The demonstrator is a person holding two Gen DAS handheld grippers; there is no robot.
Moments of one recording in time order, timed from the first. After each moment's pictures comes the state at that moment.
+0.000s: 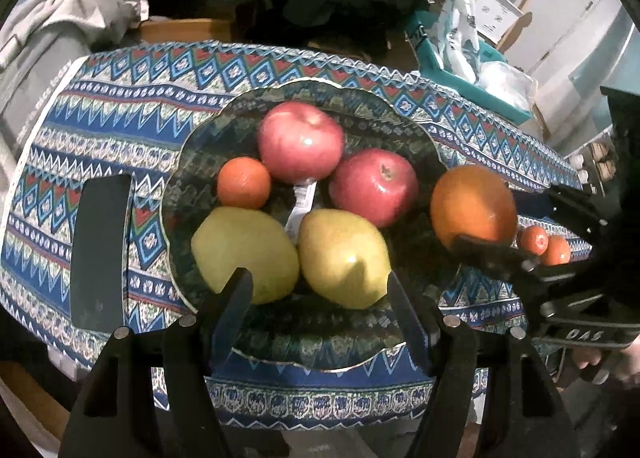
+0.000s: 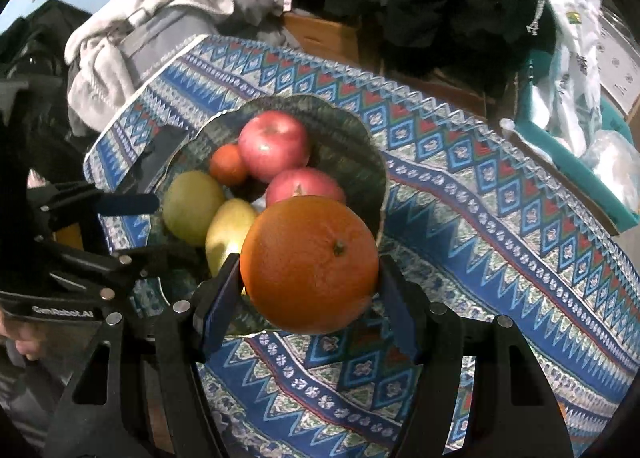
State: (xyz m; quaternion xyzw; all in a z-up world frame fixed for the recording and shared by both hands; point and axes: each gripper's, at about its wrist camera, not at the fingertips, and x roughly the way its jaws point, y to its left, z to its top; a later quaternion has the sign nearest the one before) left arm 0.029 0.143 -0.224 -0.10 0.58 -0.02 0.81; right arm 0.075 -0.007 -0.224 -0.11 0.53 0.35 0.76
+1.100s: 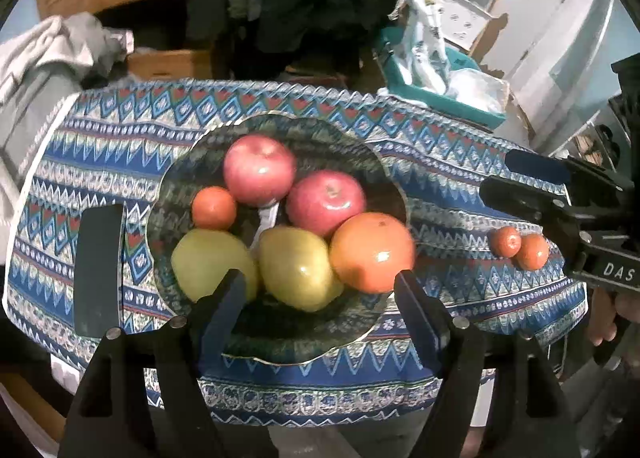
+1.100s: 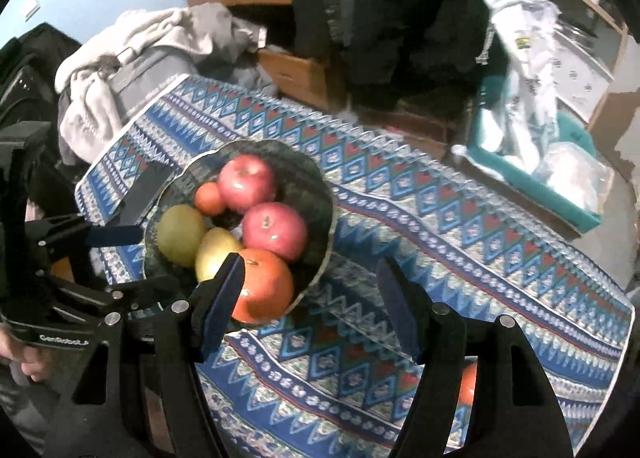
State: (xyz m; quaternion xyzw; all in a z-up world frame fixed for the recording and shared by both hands) left arm 0.023 0.107 -0.185 -0.07 0.54 -0.05 0.84; right arm 0.073 -0.052 -0.169 -0.09 0.48 0.30 0.82
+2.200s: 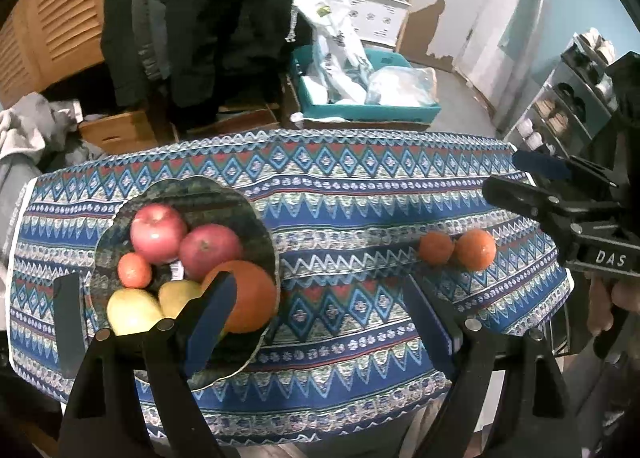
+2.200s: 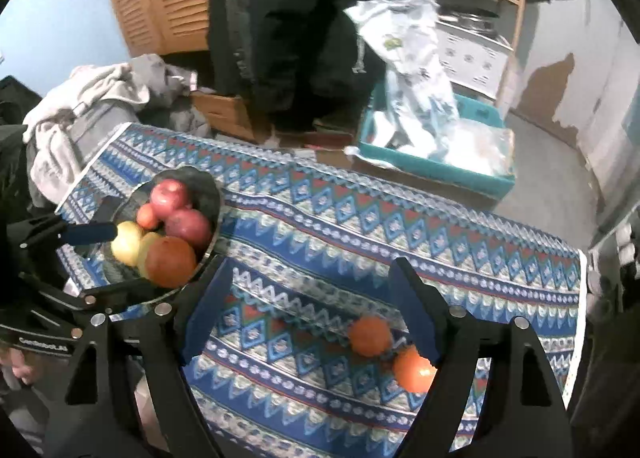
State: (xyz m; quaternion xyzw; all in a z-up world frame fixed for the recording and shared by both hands) left arm 0.030 -0.004 -0.148 -0.01 0.50 -0.12 0.86; right arm 0.054 -0.183 -0.138 -0.05 0.45 0.21 0.87
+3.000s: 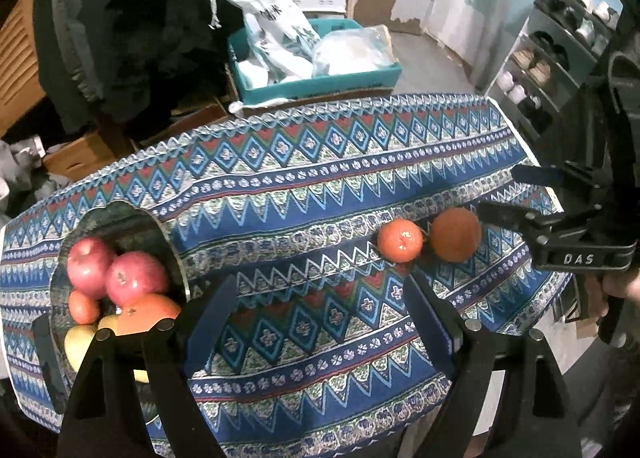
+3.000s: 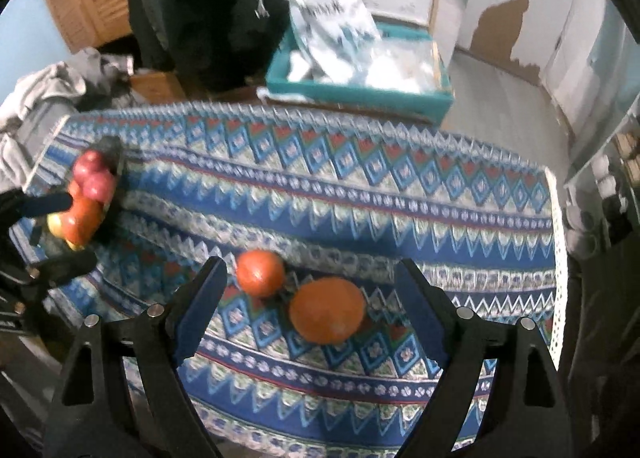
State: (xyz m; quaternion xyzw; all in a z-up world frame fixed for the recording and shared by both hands) left arm 0.053 -0.086 -0.183 0.06 0.53 -0.16 0.83; right arm 0.063 -0.281 -0.209 -0.03 0.52 0.13 0.84
